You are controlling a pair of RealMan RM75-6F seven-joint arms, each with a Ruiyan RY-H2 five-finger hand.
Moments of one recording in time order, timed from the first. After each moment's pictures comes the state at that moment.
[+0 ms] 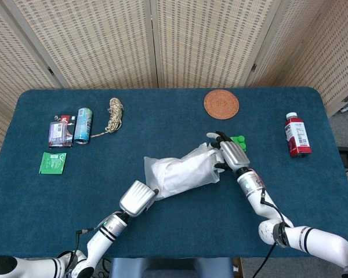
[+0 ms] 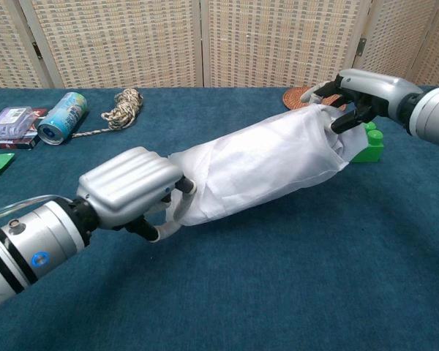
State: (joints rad) left arm -0.63 -1.82 -0.06 -1.34 1.50 1.15 0.54; right arm 0.70 -1.49 0.27 -1.45 -1.06 0.88 0.05
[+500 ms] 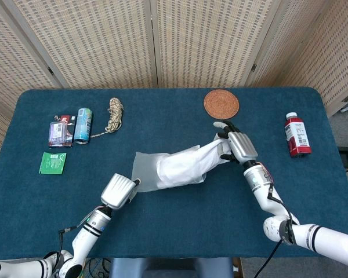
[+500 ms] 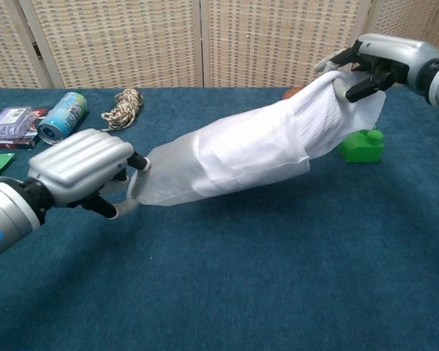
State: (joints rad) left arm -0.57 -1.72 -0.07 -1.35 1.47 1.21 0.51; right arm 0.69 -1.42 0.32 -1.51 -1.03 0.92 0.05
